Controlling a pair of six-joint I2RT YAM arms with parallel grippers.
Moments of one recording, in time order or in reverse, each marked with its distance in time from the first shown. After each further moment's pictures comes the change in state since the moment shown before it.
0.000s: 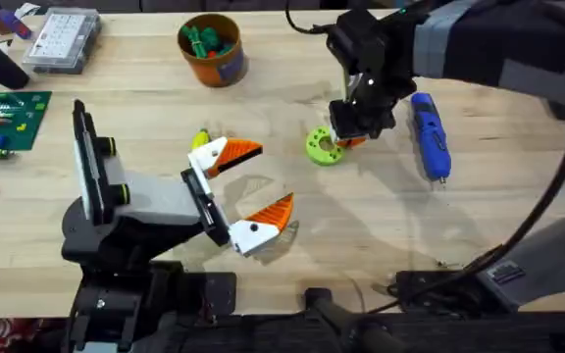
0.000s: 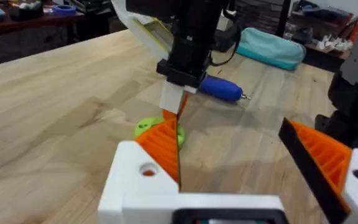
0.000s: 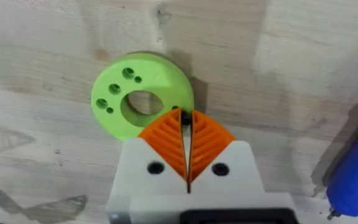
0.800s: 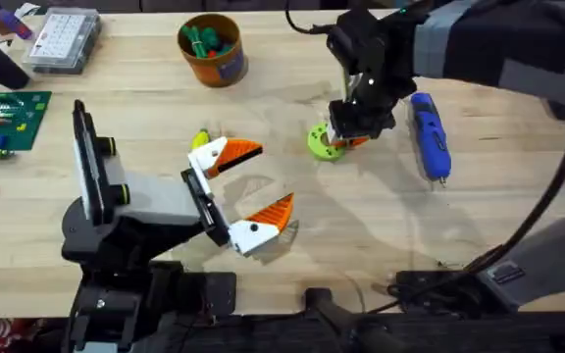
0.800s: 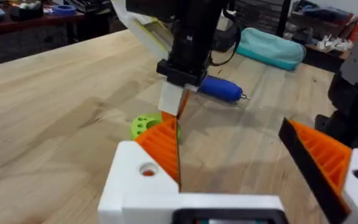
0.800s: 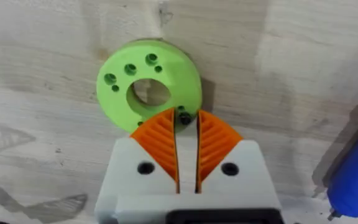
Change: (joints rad) left arm 0.000 0.000 0.000 0.000 0.000 0.000; right arm 0.000 0.000 0.000 0.000 -0.009 0.000
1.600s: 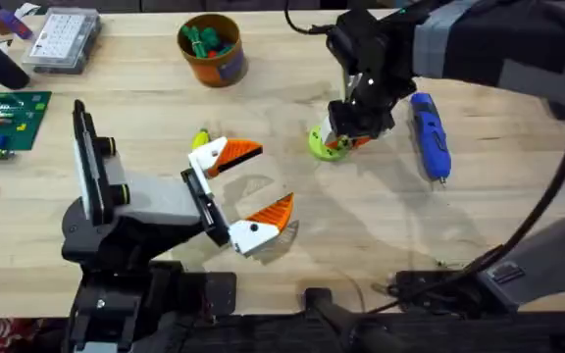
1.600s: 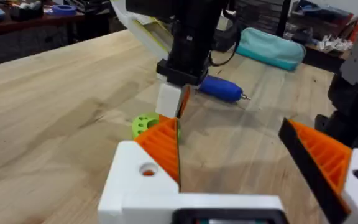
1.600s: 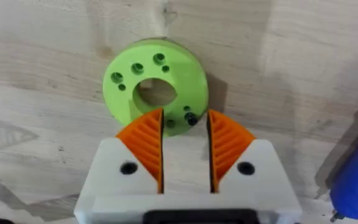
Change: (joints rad) left arm 0.000 0.000 0.000 0.000 0.000 0.000; right arm 0.000 0.000 0.000 0.002 -0.008 0.000
